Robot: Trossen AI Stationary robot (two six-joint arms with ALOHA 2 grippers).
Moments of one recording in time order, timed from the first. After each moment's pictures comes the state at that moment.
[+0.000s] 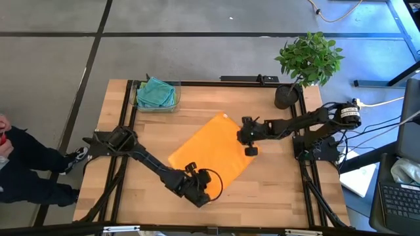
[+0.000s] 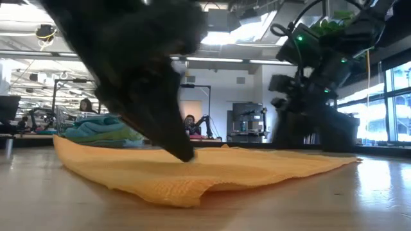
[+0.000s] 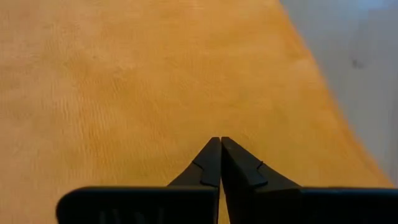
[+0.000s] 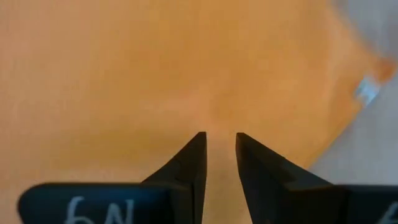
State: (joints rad) left arm -0.54 2.06 1.29 -0.35 -0.54 -0.91; right arm -0.07 1.52 0.56 0.05 0.12 -0.31
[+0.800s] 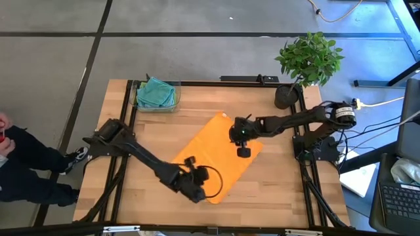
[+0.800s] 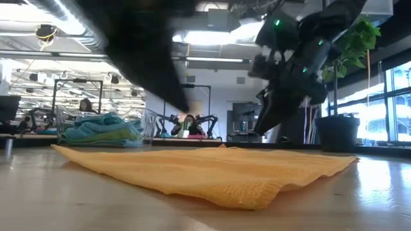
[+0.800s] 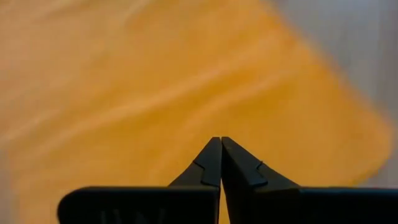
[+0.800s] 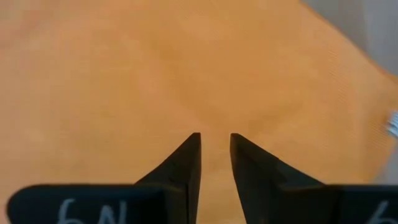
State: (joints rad) left arm -0.53 1.92 1.28 -0.45 -0.57 -0.73; right arm -0.04 1.58 0.78 -0.15 0.00 -0.13
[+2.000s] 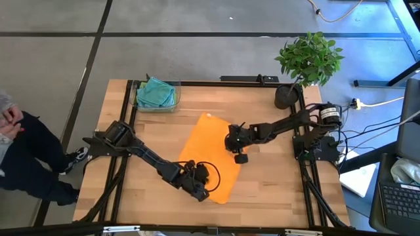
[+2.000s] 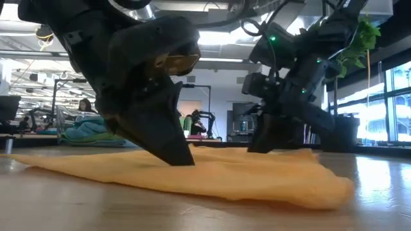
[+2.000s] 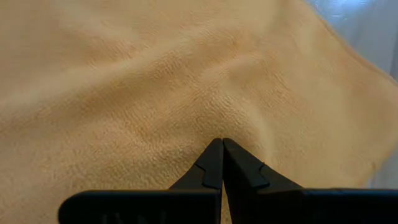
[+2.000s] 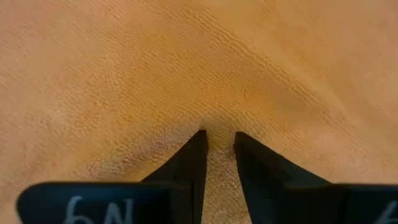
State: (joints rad) left arm -0.50 1.99 1.13 -0.13 -0.42 -0.94; right arm -0.01 1.76 0.77 0.02 -0.01 -0.25
